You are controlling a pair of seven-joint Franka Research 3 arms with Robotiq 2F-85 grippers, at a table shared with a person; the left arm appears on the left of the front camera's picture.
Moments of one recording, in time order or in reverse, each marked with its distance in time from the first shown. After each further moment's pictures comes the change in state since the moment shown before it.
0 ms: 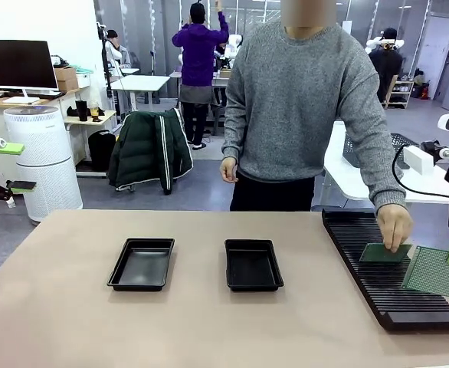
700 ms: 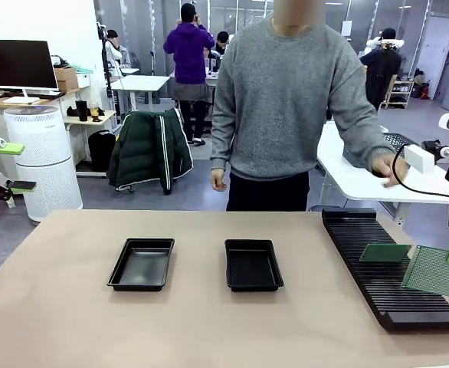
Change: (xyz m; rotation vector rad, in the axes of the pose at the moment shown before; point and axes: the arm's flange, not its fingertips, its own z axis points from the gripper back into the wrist) left arm 0.000 0.000 0.000 0.000 0.000 0.000; right arm -0.001 -0.001 0.001 0.002 -0.006 0.002
